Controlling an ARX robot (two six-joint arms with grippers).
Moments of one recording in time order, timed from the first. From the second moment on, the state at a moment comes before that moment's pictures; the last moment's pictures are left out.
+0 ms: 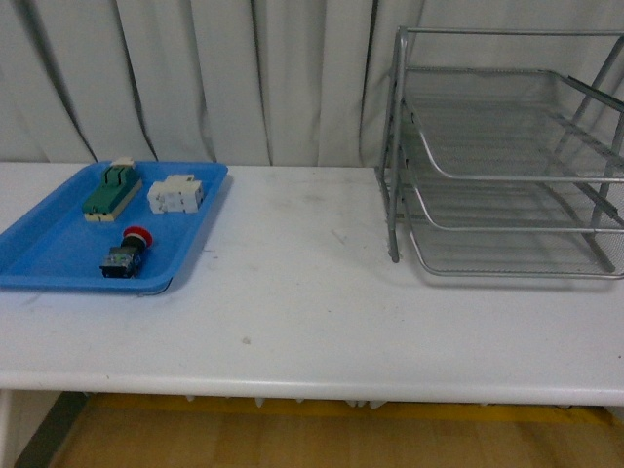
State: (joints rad) left arm 0.00 0.01 0.01 0.00 0.00 -0.01; right arm 0.00 0.00 0.01 0.00 0.00 0.01
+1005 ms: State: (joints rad) left arm 0.00 0.01 0.01 0.00 0.00 -0.01; right arm 0.00 0.00 0.01 0.00 0.00 0.01
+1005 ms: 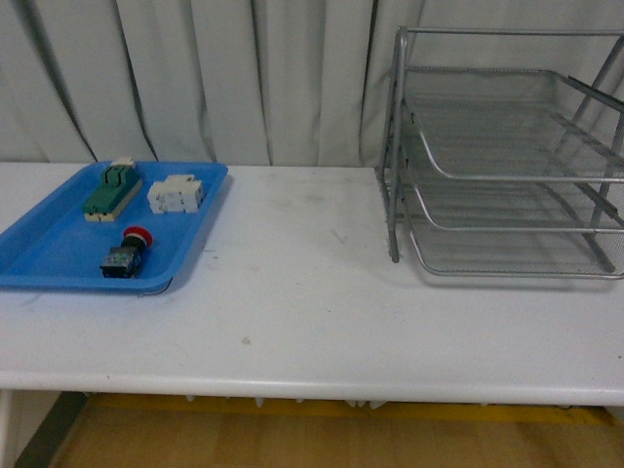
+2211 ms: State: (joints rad) left arm 0.00 0.01 0.01 0.00 0.00 -0.01; right arm -0.34 0.88 0.24 0.88 -0.33 0.31
